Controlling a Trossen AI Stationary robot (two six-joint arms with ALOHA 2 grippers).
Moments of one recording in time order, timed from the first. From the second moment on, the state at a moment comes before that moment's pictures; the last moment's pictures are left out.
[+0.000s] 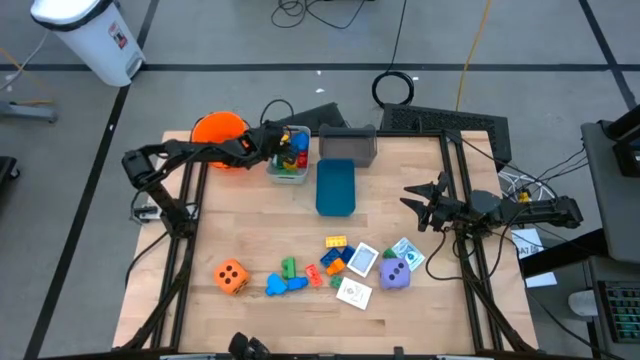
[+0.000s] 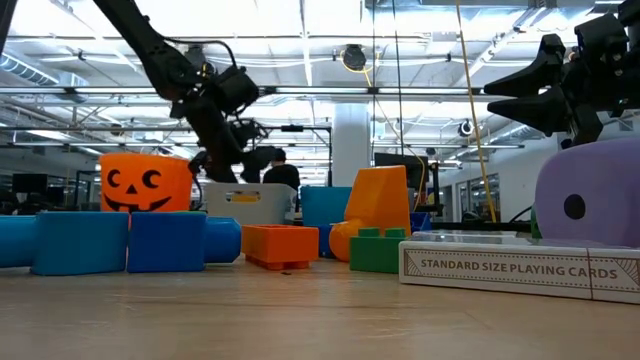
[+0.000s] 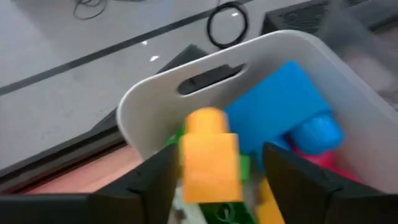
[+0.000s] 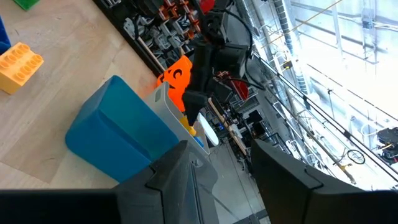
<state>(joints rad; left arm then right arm) 0.61 1.65 0.87 0.05 -0.33 -0.30 0.07 0.07 0.02 0.10 0.36 -1.01</state>
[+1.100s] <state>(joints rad) -0.17 1.36 0.87 0.18 -0.22 -0.07 0.07 0.07 0.02 0.10 0.36 -1.01</state>
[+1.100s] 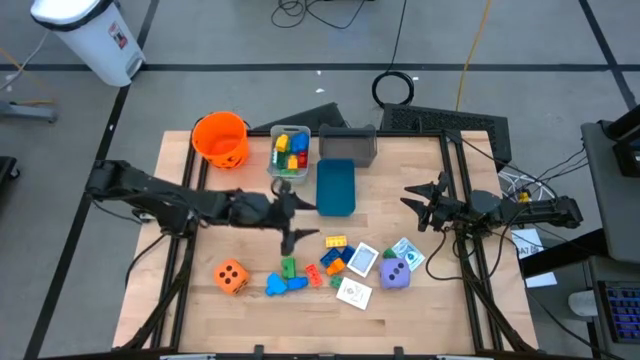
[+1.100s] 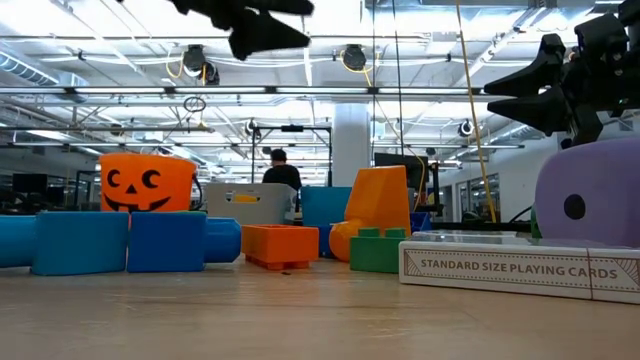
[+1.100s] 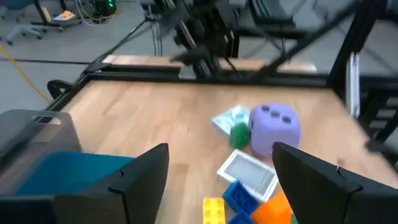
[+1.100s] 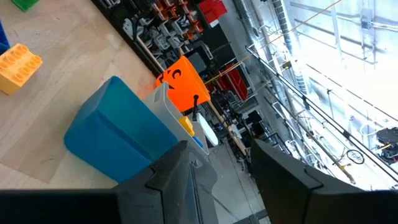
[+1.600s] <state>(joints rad) -0.10 1.75 0.87 0.51 -0.27 -0.11 0.07 0.07 0.02 0.10 0.36 -1.01</state>
